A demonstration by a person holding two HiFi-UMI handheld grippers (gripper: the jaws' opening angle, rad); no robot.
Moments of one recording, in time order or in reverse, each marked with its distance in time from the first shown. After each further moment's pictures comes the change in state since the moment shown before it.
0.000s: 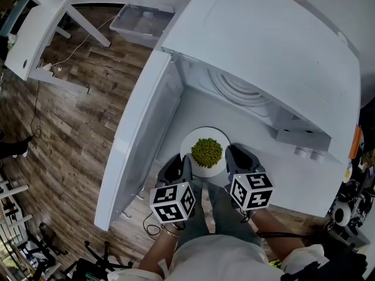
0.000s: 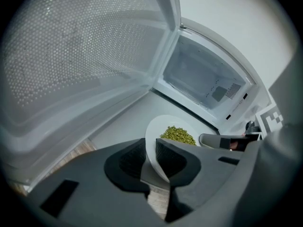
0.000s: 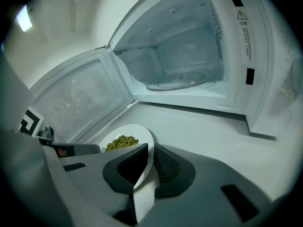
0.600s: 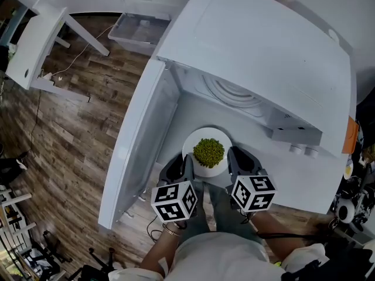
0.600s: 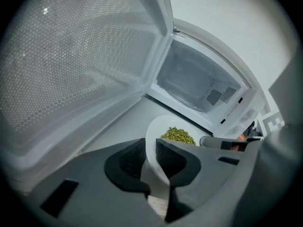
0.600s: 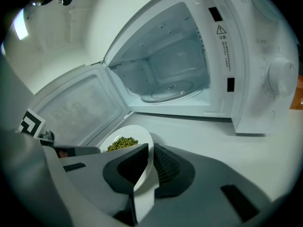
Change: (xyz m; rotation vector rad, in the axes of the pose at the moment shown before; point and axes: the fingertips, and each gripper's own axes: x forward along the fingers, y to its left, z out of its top) left arm -0.006 -0.018 0.020 0.026 -0.017 -0.035; right arm -0.022 -0.006 0.015 0.088 -0.092 -0.038
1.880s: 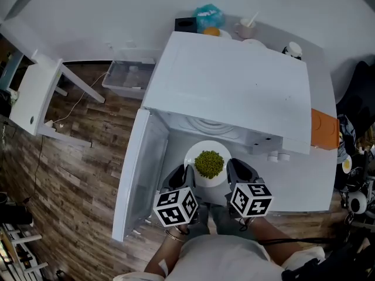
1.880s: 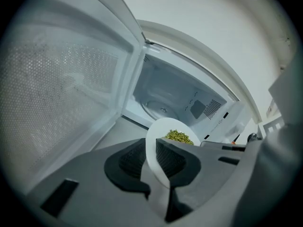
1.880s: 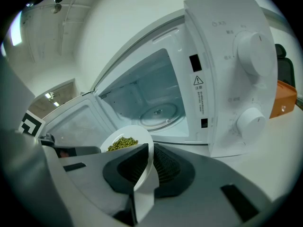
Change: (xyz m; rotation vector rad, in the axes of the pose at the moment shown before) left arm -0.001 -0.060 0.065 0.100 -0.055 -0.129; right arm -0.044 -0.020 0.061 0.105 -0.156 -0.100
